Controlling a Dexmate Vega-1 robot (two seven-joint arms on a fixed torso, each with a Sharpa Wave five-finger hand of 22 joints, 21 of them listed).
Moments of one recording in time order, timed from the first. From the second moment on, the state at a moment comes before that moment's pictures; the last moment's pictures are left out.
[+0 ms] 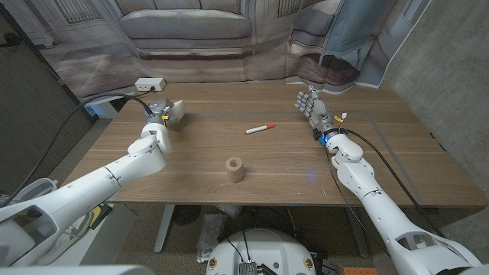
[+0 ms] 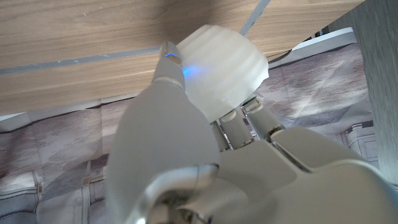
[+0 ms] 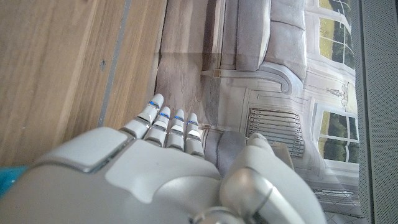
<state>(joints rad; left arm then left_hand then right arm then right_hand) 0.72 0.89 0.67 -1.78 0.30 0.81 0.38 1.34 0.06 0.05 -0.12 0.20 0.89 -0.10 0.62 0.19 1.09 -0.18 0.36 0.34 1.11 -0.17 0.32 0.25 0.66 -0.06 0.69 0.23 -0.86 -0.25 -0.18 -1.31 0.45 0.22 0.19 0.20 0.04 0.10 0.00 0.22 0.21 0.06 0.19 0.18 0.18 0.07 0.21 0.18 0.15 0.01 0.21 0.19 0.15 -0.04 0.43 0.18</state>
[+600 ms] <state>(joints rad) 0.77 0.93 0.59 -1.86 0.24 0.73 0.36 1.35 0.06 0.05 -0.12 0.20 0.89 -0.10 0.62 0.19 1.09 -0.18 0.35 0.36 1.11 -0.17 0.31 0.27 0.65 -0.06 0.70 0.23 -0.87 -0.26 -0.18 -1.34 0.45 0.24 0.20 0.20 0.04 0.09 -0.01 0.22 0.21 0.06 0.19 0.18 0.18 0.07 0.21 0.18 0.15 0.01 0.21 0.19 0.15 -0.04 0.42 0.18</state>
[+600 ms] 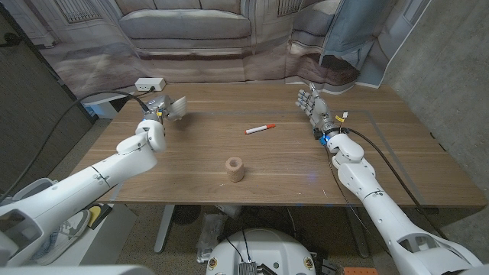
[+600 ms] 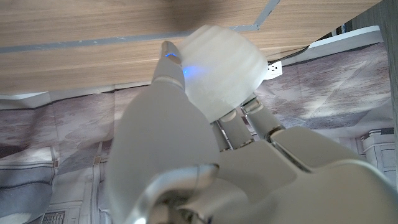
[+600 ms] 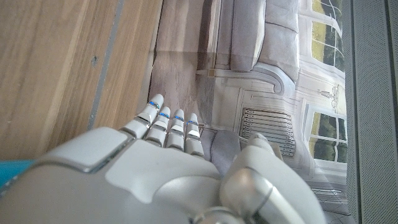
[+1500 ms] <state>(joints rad) 0.86 0.98 0.54 -1.99 0.22 0.73 0.36 1.35 0.06 0.05 -0.12 0.20 0.89 -0.10 0.62 0.19 1.09 -0.18 0.35 0.38 1.11 -0.17 0.30 0.31 0.63 -0.06 0.72 0.22 -0.90 -0.32 -0.19 -1.41 0.47 0.21 0.20 0.20 0.04 0.09 -0.01 0.22 0.21 0.06 0.19 0.18 0.18 0.07 0.21 0.18 0.15 0.01 0.21 0.19 0.15 -0.04 0.41 0.18</state>
